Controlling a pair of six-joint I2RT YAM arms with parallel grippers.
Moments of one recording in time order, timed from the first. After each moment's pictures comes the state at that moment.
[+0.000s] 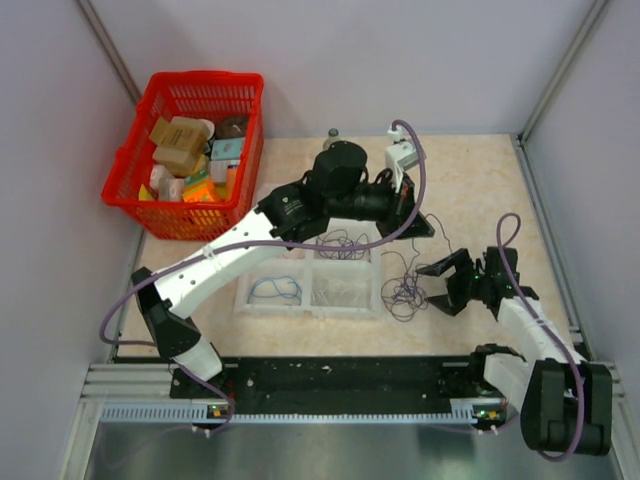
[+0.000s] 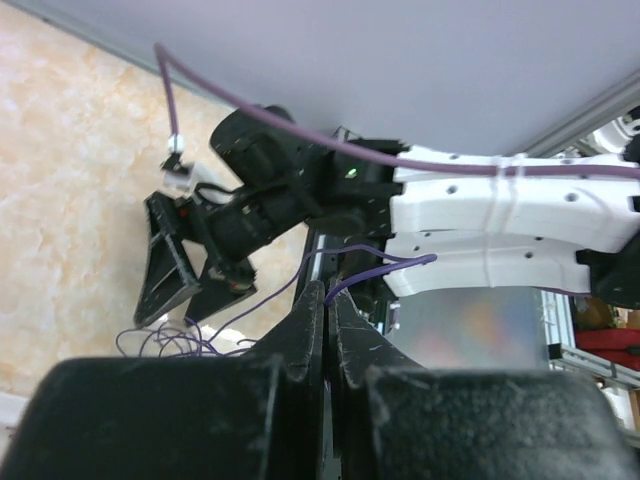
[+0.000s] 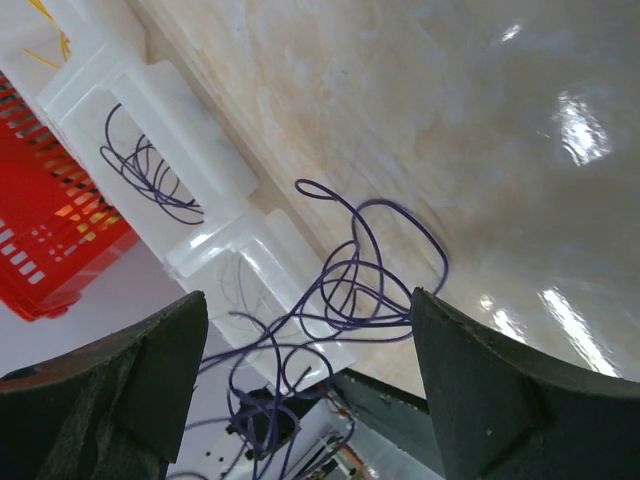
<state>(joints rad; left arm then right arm) -0.98 1.63 1.78 -0.39 0.53 -0.37 -0.08 0.96 0.37 -0.35 -0.57 1.05</state>
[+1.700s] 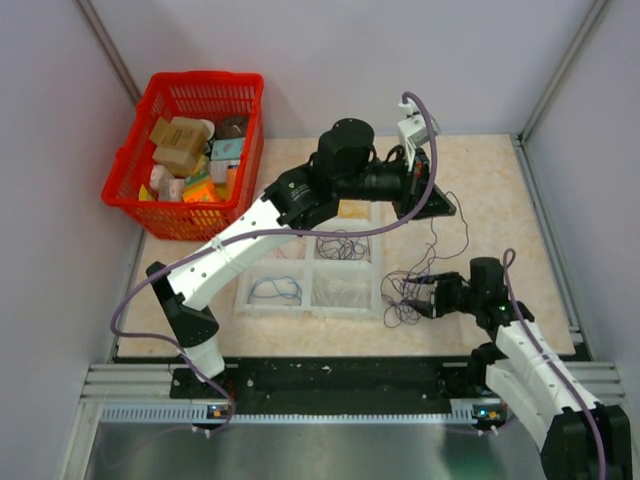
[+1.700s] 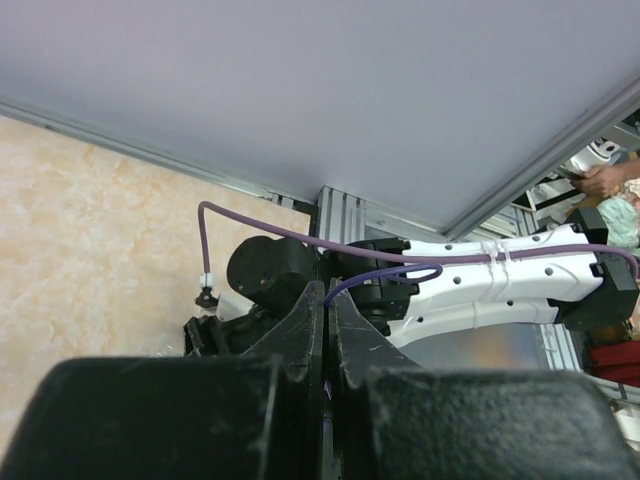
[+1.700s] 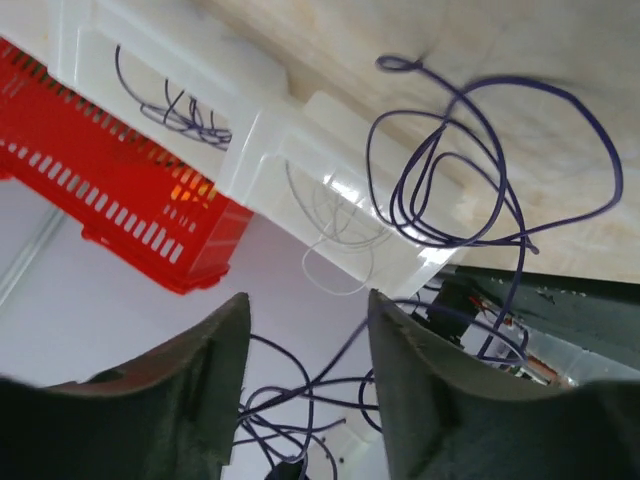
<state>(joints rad) -0.98 1.75 2.03 -0.39 0.57 -0.36 0.15 0.72 0.28 -0.40 -0.59 1.73</state>
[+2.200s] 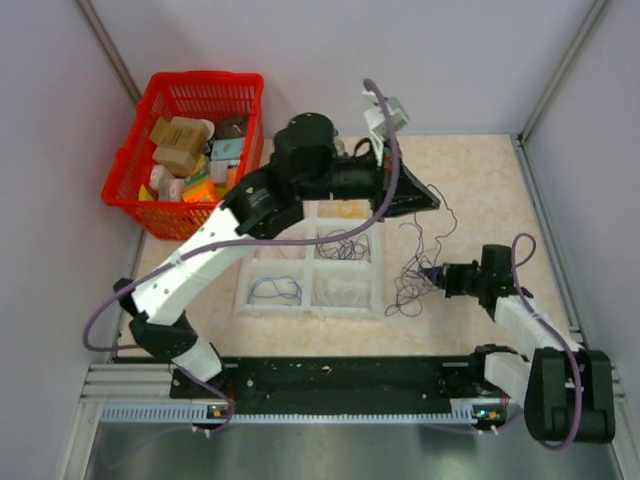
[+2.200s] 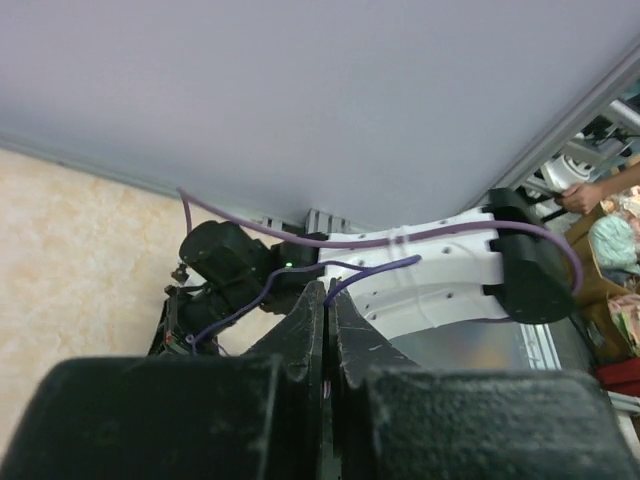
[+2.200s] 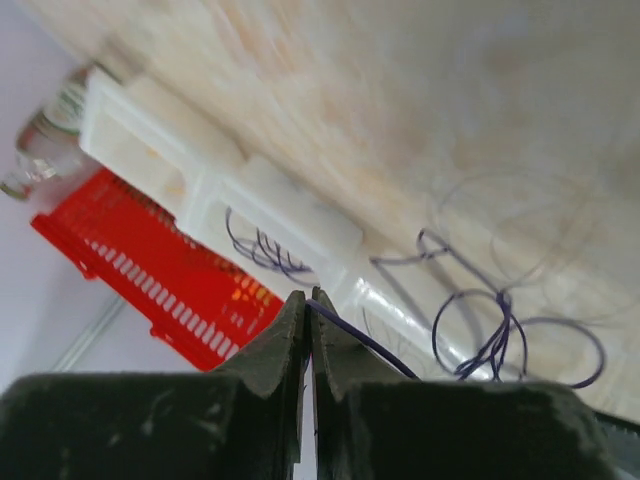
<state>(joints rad) -0.99 1.65 2.03 -0.42 0.56 -0.38 0.01 0.99 0.29 -0.10 -0.53 1.71</state>
